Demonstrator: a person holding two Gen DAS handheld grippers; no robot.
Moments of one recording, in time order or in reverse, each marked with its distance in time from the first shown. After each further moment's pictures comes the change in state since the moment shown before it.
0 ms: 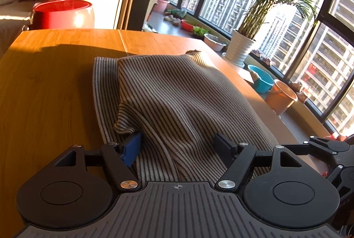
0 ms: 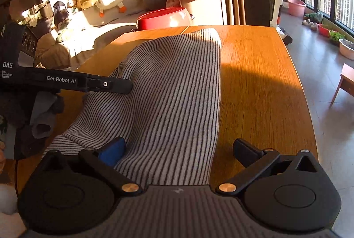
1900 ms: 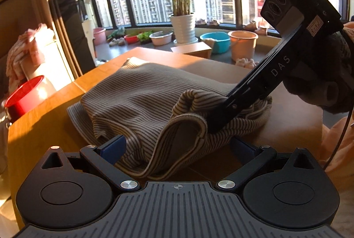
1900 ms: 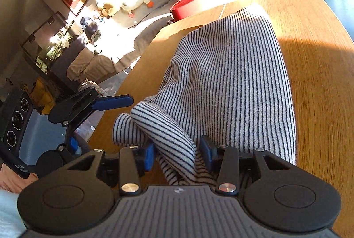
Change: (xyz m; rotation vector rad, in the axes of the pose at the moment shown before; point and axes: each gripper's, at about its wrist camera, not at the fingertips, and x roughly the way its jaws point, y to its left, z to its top) left arm -0.054 -0.059 -0.042 0.628 -0.013 -0.069; right arm 0.023 0.016 0.030 0.220 0.133 0.339
